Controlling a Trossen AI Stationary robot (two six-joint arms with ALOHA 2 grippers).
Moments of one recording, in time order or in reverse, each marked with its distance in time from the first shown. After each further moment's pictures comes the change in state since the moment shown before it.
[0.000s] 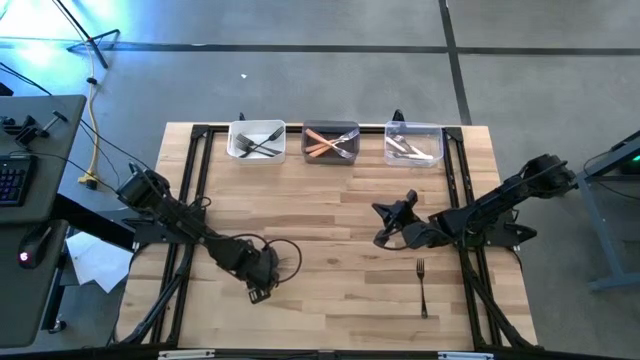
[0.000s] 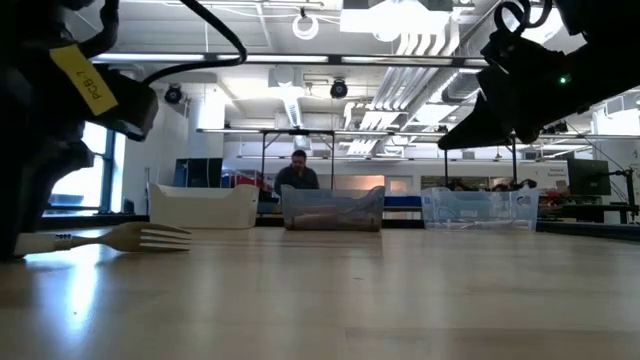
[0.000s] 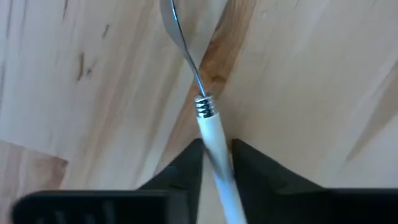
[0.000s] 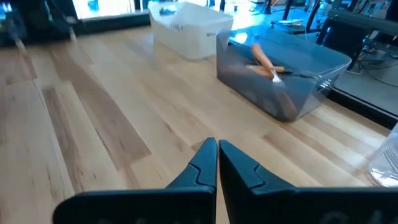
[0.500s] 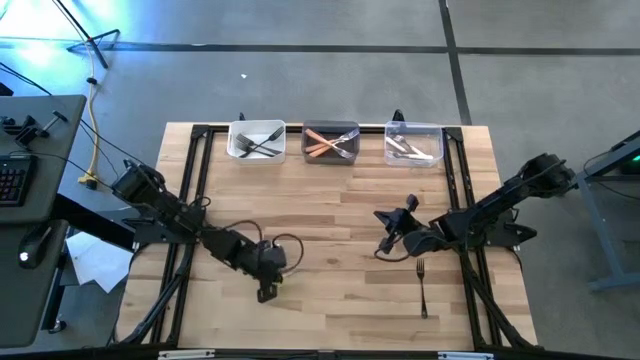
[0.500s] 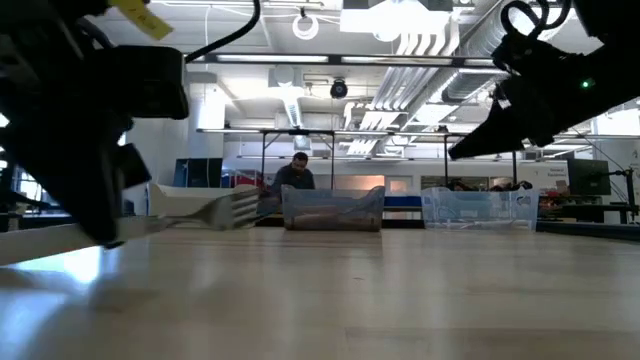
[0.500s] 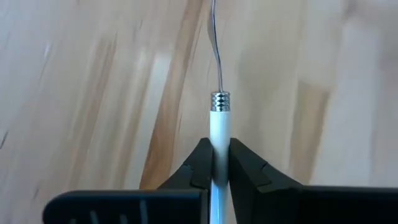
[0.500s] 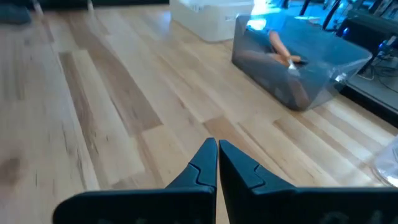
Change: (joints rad) left arm 0.056 -0.078 -0.185 0.539 -0.089 0.200; right arm 0.059 0.000 0.000 -0.099 -0.022 0.003
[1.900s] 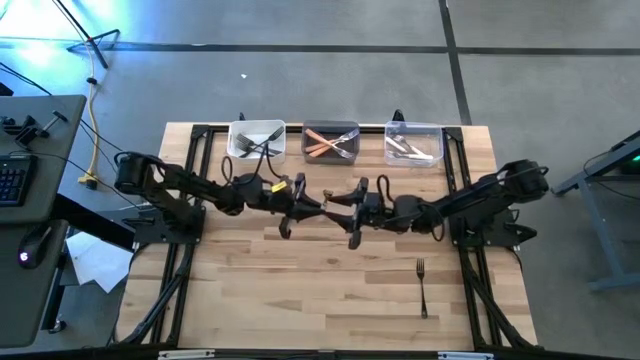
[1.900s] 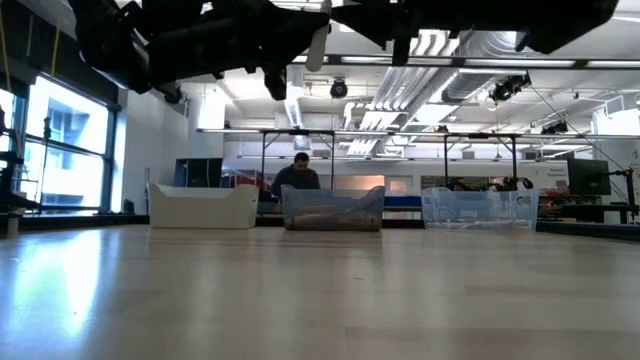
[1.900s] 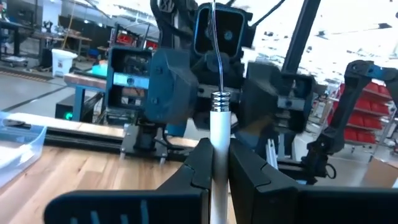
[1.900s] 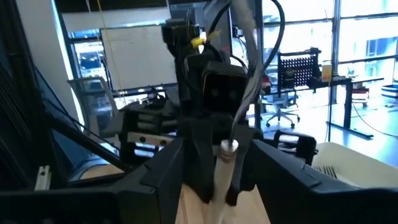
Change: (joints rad) left arm 0.562 -0.040 -0.138 1.252 0.317 0.510; right arm -0.246 0.250 0.324 0.759 -0.589 -0.400
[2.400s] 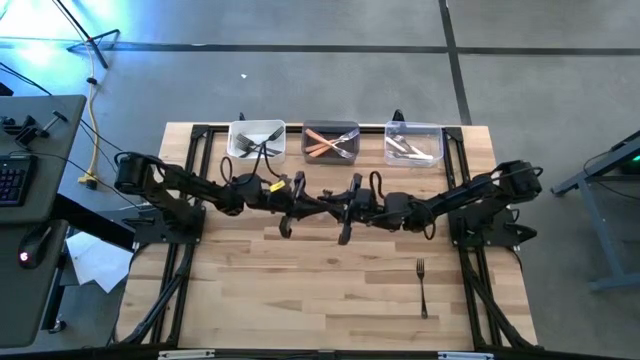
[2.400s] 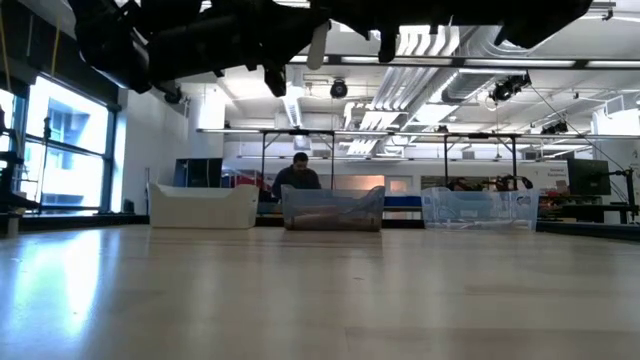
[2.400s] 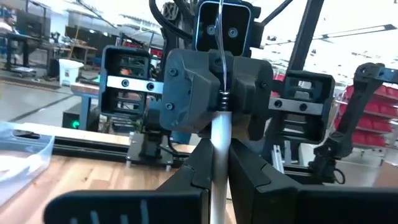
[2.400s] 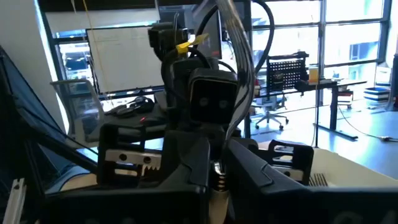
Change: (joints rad) left arm -0.011 -0.001 0.000 0.024 -0.024 0.014; right arm -0.025 0.056 0.095 -0.035 0.029 -0.018
